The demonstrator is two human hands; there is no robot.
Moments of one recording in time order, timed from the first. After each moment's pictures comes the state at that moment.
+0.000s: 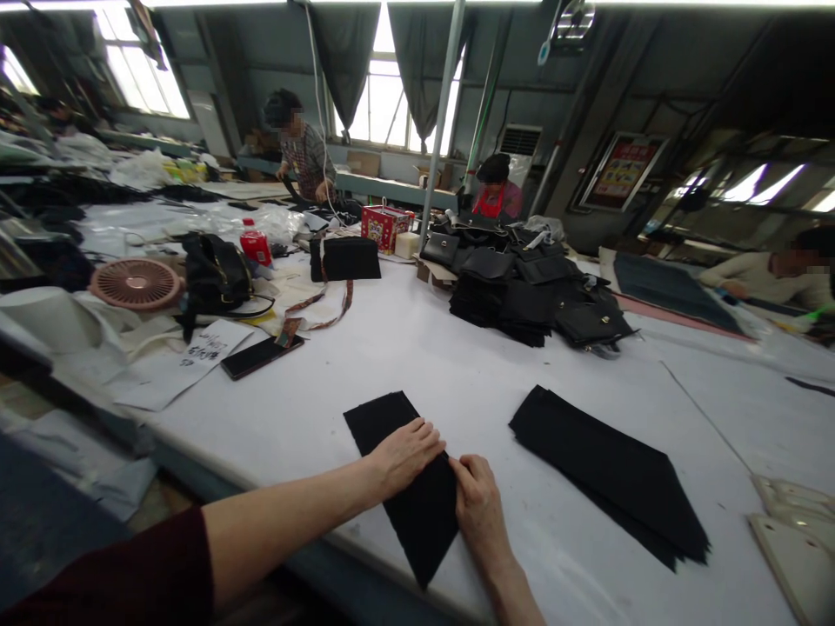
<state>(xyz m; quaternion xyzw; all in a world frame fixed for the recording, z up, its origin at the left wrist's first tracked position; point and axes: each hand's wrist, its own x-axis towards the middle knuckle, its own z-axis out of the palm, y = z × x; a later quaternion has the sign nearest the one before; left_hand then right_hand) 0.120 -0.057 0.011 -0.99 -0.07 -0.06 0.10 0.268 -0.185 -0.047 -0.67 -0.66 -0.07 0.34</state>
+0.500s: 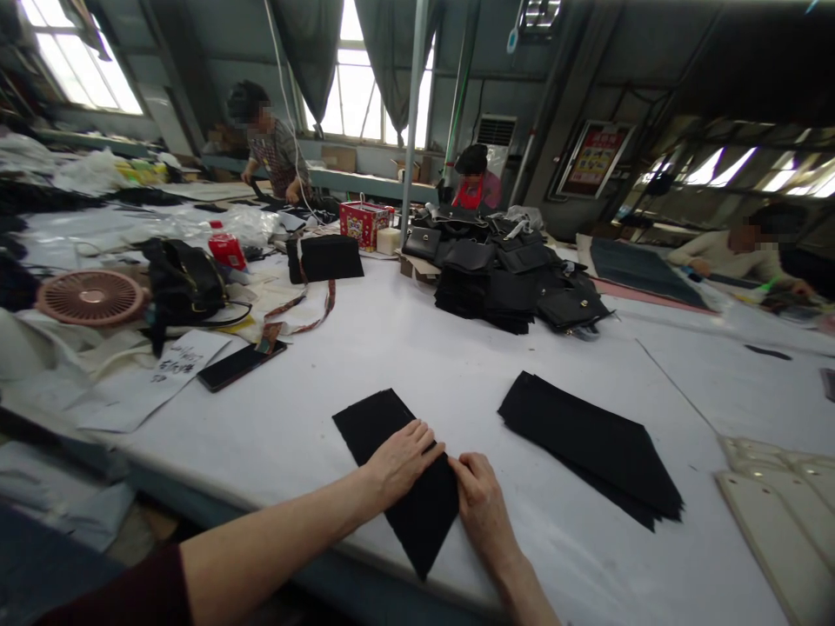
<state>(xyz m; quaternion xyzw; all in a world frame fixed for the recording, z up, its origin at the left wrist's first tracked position) 0.125 -0.072 0.008 -0.99 -0.06 -0.08 0.08 0.272 -0.203 -0.039 -0.67 -0.66 -0.05 0.33</state>
